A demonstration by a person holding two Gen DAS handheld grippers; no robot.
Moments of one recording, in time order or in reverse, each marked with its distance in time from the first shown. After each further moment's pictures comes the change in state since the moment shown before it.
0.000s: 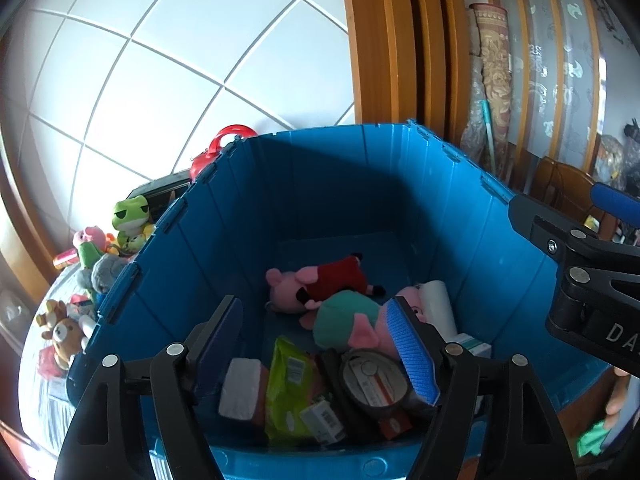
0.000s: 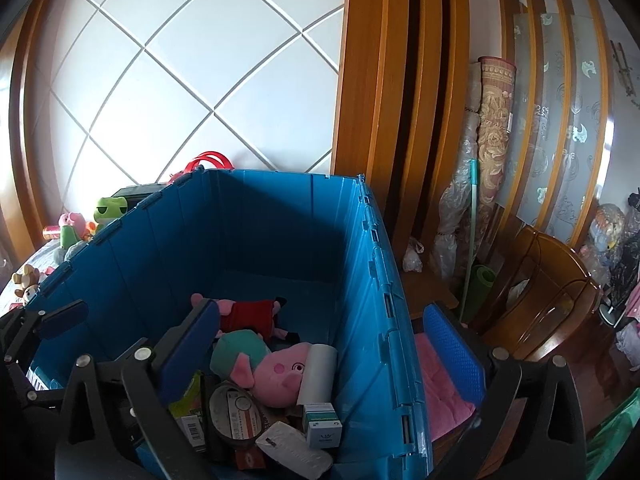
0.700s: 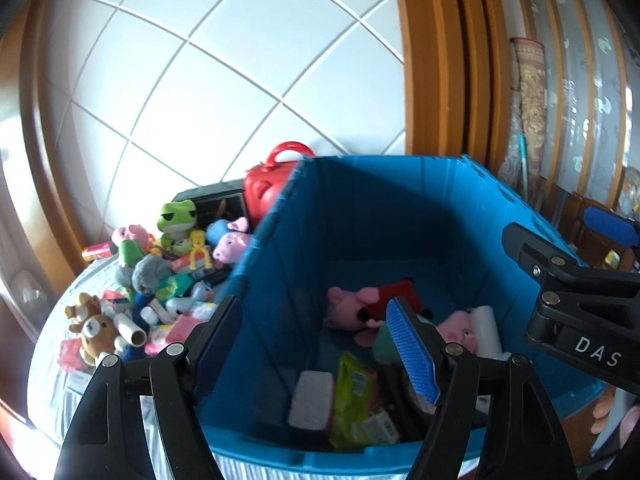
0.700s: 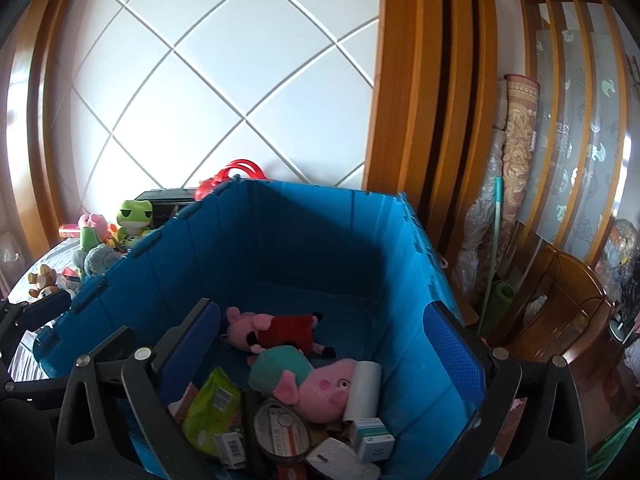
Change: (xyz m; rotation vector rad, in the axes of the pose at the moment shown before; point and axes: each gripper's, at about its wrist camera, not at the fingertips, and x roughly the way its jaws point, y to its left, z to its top) left arm -0.028 0.092 0.000 -0.092 -0.082 0.099; right arm -0.002 0.074 0.022 -0.052 -0.037 0.066
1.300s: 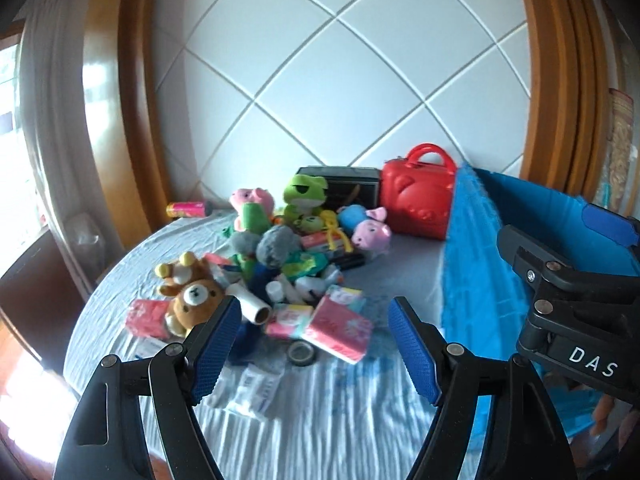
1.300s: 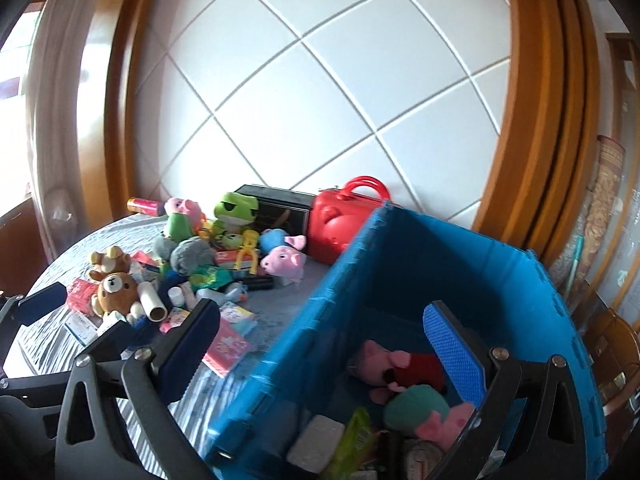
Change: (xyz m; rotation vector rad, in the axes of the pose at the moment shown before) left arm -0.011 0.237 -0.042 -0.209 0.024 0.232; right arm 0.006 0.237 0.032 -0.199 -0.039 0.235
